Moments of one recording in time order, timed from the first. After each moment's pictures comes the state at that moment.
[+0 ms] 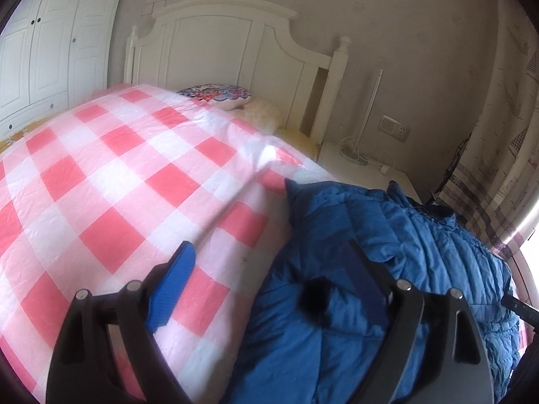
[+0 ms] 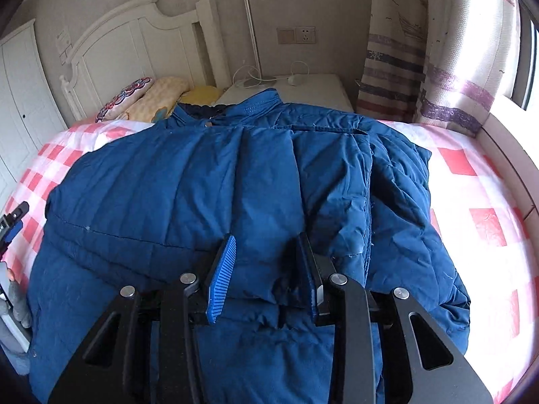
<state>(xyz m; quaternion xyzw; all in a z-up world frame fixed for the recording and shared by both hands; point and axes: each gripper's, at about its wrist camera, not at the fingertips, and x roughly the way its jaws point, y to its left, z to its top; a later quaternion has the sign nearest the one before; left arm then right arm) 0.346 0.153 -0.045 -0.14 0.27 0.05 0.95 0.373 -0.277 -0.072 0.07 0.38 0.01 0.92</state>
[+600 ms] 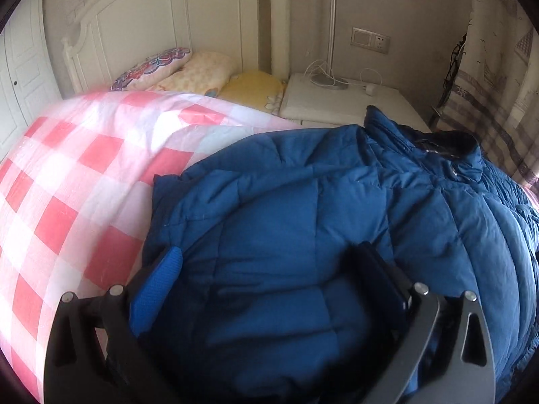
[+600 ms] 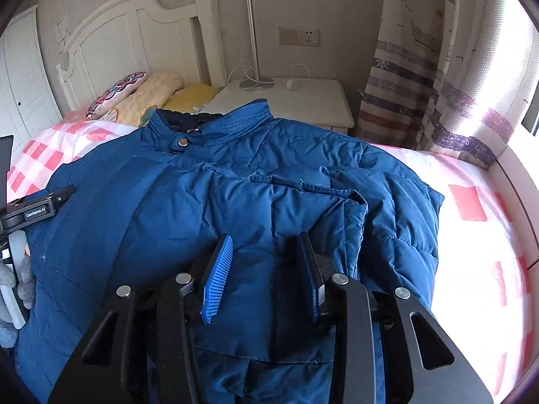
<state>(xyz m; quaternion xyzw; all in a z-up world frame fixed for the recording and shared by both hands) 0.490 0.058 -0.091 -0.01 0.41 0.03 0.91 0.431 -0.289 -0.076 0.02 0.40 0.00 0.92</state>
